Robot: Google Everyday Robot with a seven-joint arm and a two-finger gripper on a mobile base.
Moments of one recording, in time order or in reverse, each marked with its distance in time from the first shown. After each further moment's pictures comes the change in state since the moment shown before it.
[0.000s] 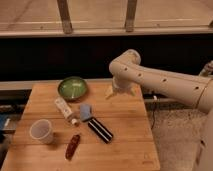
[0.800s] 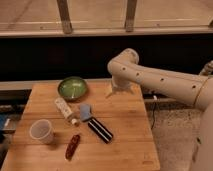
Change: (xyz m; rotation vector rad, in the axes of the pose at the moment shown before) arm -0.020 0.002 0.000 0.029 -0.032 -0.013
